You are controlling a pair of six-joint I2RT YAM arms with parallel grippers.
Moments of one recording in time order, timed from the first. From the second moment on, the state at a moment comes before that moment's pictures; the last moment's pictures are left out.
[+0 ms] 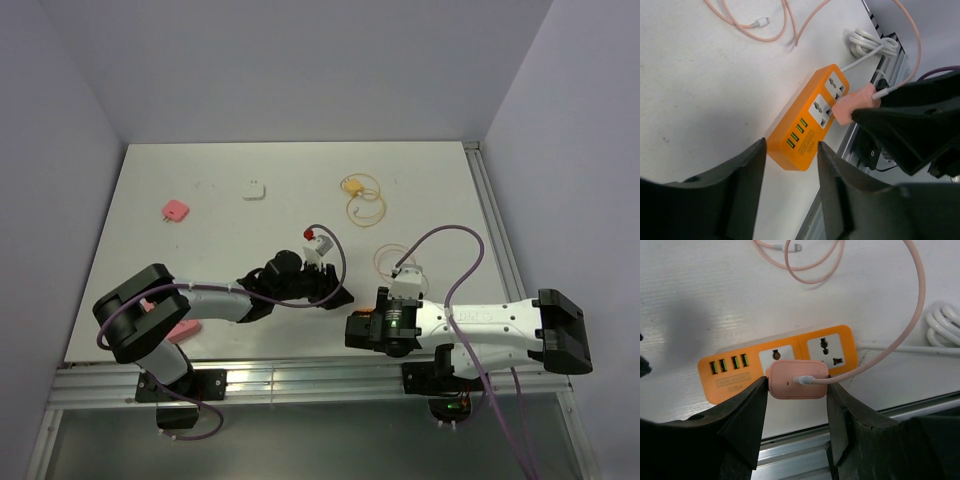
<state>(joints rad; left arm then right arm) -0.96 1.59 0.62 0.61 0.29 -0.67 1.36 1.15 0.73 -1.25 0.82 1.59</state>
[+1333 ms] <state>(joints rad) -1.19 1.84 0.69 0.75 0.14 -0.04 1.23 0.65 0.74 -1.28 0.78 1.47</state>
